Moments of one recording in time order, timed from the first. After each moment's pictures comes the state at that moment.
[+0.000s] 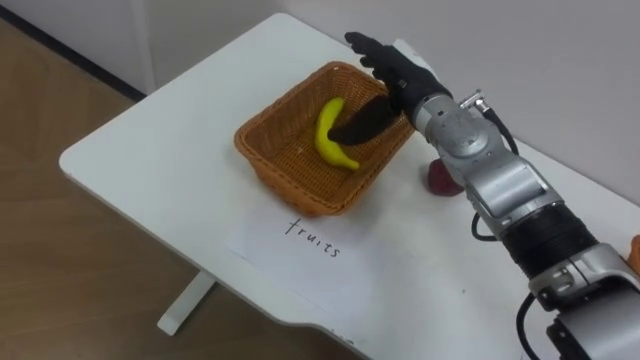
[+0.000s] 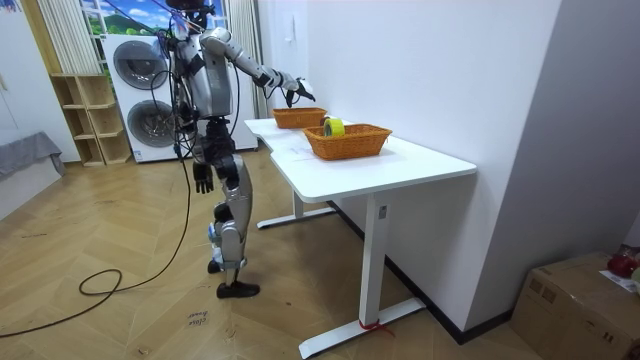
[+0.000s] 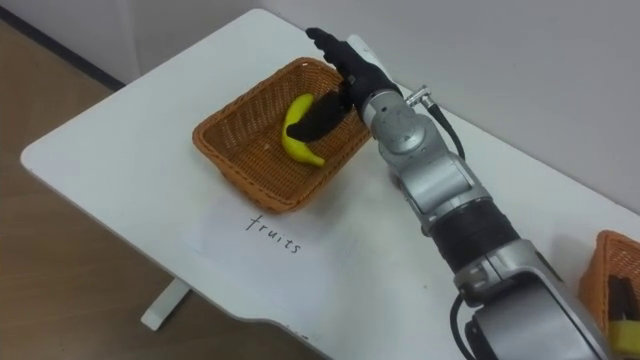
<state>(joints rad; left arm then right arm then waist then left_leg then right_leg) 0.23 0.24 0.06 0.96 0.28 0.26 0.12 -0.73 -0.32 0.42 0.50 0.02 0.22 0.03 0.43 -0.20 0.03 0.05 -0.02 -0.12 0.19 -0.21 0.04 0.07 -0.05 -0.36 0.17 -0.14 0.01</state>
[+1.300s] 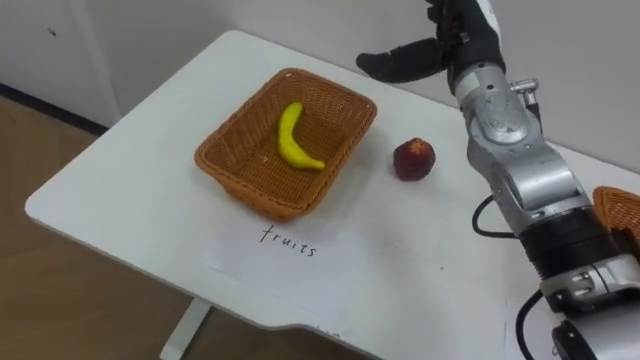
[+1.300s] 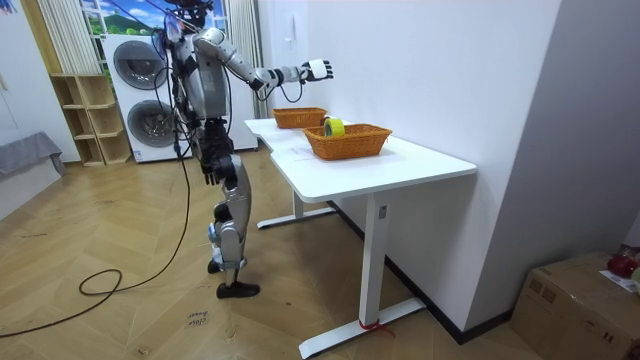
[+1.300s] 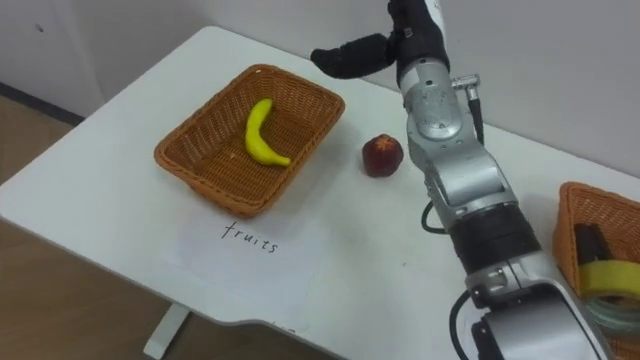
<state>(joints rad) 0.23 0.18 0.05 0.96 0.28 0.21 0.18 -0.68 -0.32 0.24 0.42 0.20 0.10 -0.20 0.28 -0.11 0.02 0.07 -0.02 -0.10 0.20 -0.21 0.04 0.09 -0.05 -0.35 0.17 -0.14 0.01</state>
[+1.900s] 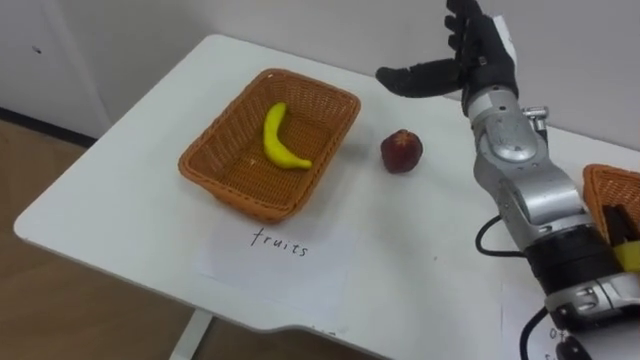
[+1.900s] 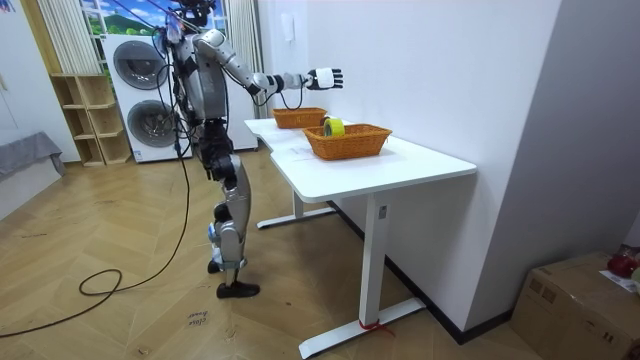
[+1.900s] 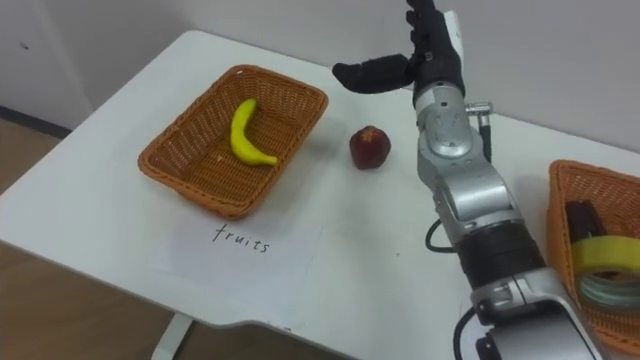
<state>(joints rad) 0.23 0.18 0.03 0.94 0.28 0.21 0.22 -0.61 -0.33 0.20 0.44 0.24 0.10 -0.27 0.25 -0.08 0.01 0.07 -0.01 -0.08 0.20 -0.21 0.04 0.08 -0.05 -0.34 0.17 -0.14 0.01</state>
